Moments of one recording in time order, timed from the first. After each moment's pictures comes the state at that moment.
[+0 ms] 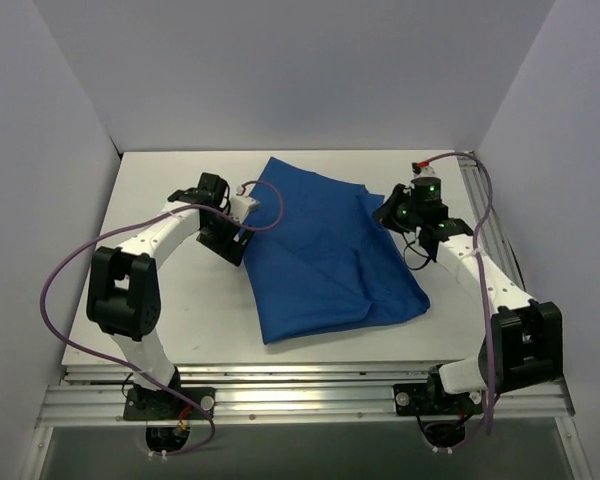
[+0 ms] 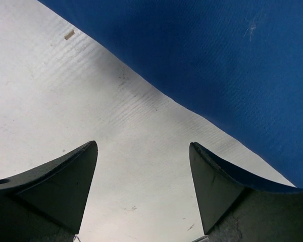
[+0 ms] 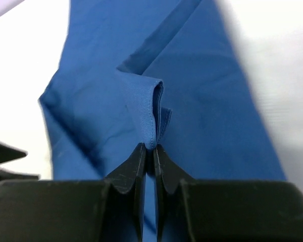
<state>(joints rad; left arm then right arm) -0.29 1.79 1.38 -0.83 0.19 0.32 0.17 1.39 0.99 -0.18 -0.12 0.58</state>
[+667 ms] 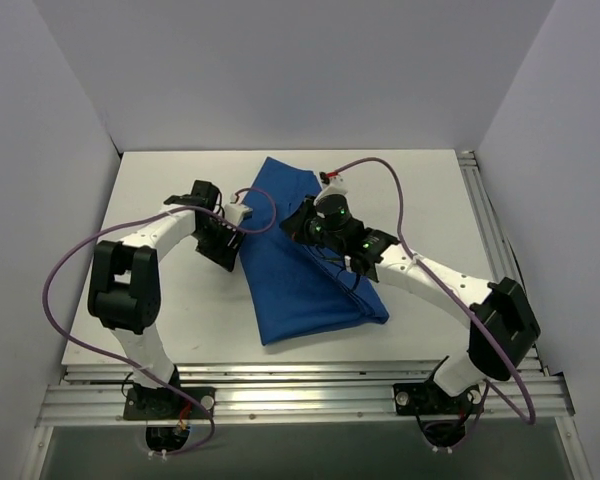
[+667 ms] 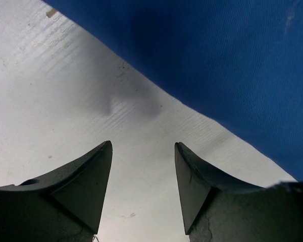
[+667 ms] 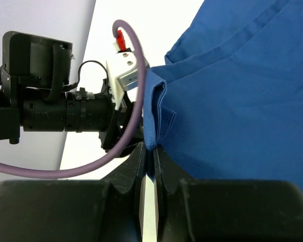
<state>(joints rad) -0.23 1.82 1.32 -0.81 0.25 0.35 0.76 1.50 1.12 0.00 0.09 0.82</state>
